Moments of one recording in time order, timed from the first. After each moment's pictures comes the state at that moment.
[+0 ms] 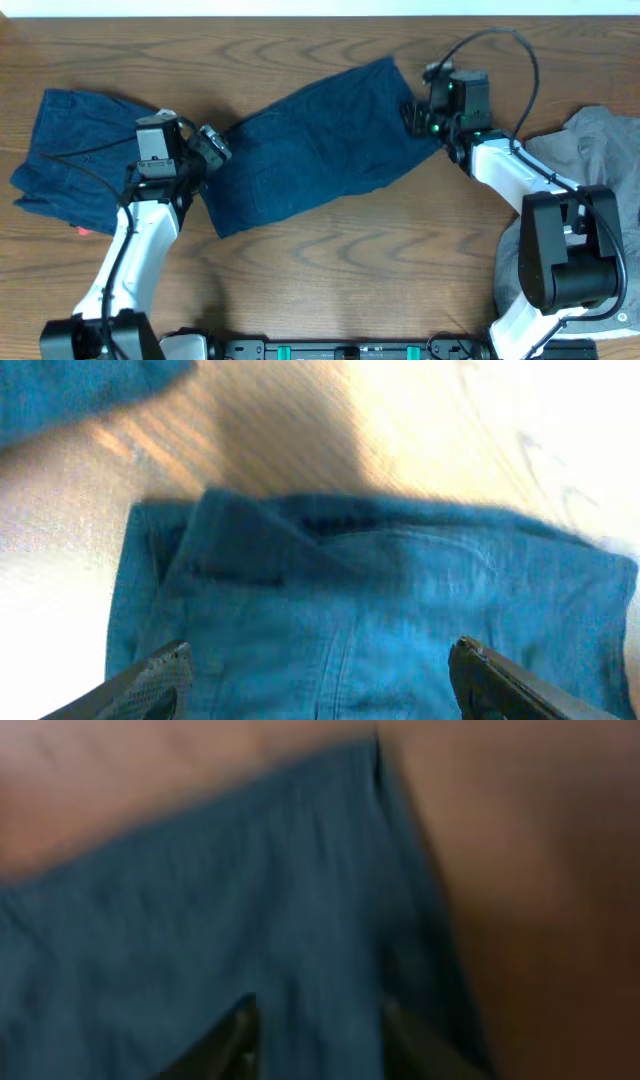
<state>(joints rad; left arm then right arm) 0.06 1.40 0.81 -0.31 0.17 -0.66 0.15 1.87 1.08 -0.02 -0.28 0.18</state>
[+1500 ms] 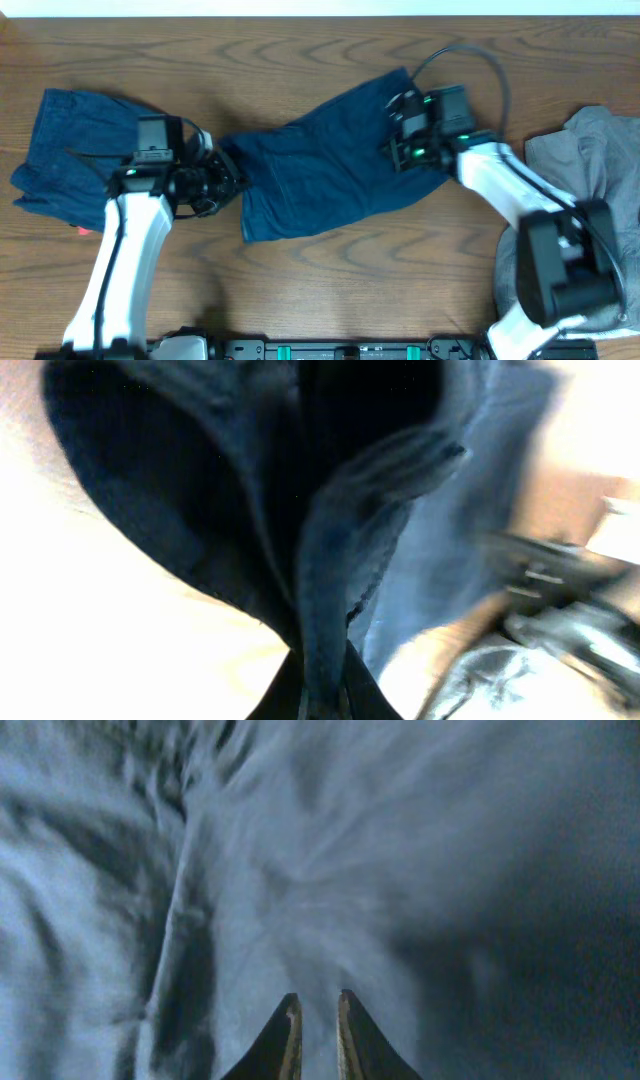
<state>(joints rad) 0.05 1.32 0.99 -0.82 0.56 -0.62 0.29 1.86 1.08 -0.27 -0.51 0.01</state>
